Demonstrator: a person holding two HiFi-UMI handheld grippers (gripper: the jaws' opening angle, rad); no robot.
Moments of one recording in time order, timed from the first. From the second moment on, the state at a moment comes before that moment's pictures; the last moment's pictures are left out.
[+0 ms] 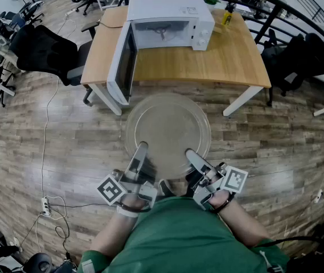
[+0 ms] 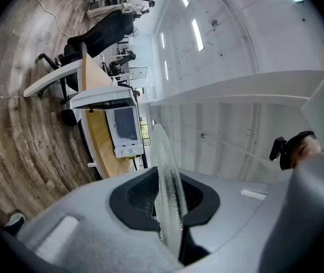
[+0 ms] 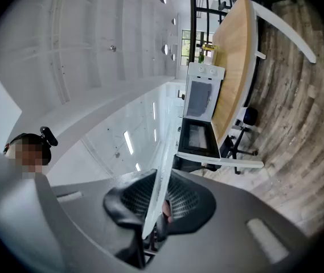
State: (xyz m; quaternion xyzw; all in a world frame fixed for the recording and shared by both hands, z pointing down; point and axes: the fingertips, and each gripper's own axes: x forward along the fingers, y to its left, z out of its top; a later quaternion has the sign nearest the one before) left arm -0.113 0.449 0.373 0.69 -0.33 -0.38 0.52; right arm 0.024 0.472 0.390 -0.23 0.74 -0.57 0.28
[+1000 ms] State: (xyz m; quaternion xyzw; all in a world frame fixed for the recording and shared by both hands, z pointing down) left arm -0.105 0.404 0.381 0.67 -0.33 -0.40 0.54; right arm 0.033 0.425 0.390 -0.24 0.74 -0.57 0.25
